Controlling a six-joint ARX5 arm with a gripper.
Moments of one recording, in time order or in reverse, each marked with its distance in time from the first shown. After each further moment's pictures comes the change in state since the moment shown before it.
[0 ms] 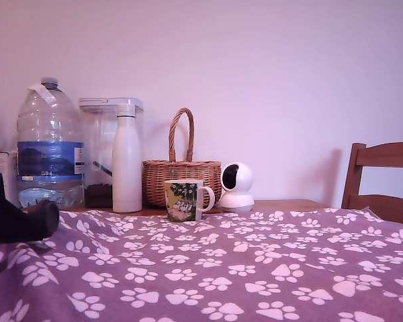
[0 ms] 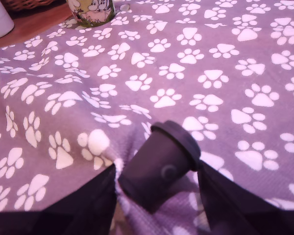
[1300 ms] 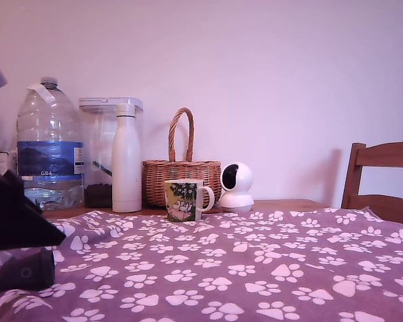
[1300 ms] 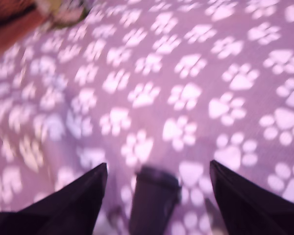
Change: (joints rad) arm -0.118 -0.013 0.074 -0.129 -0.099 0.105
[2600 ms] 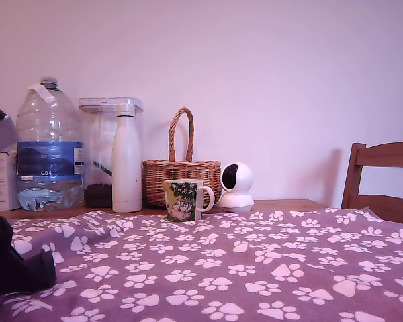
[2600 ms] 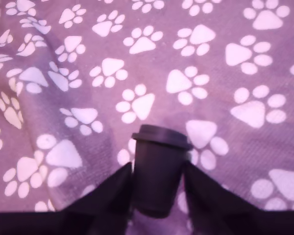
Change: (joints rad) arm 0.000 0.192 0.002 0.026 -0.070 -0.005
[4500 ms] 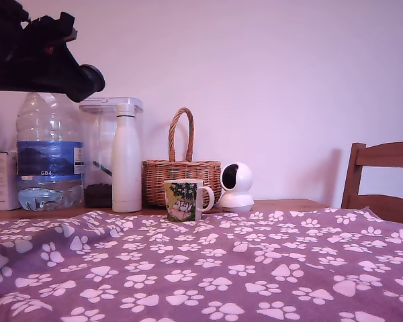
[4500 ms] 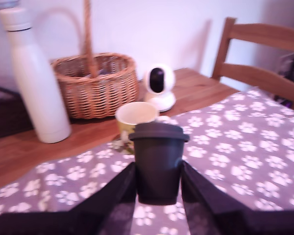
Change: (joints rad) arm 0.076 -0.196 0.333 -0.027 0.038 -0.347
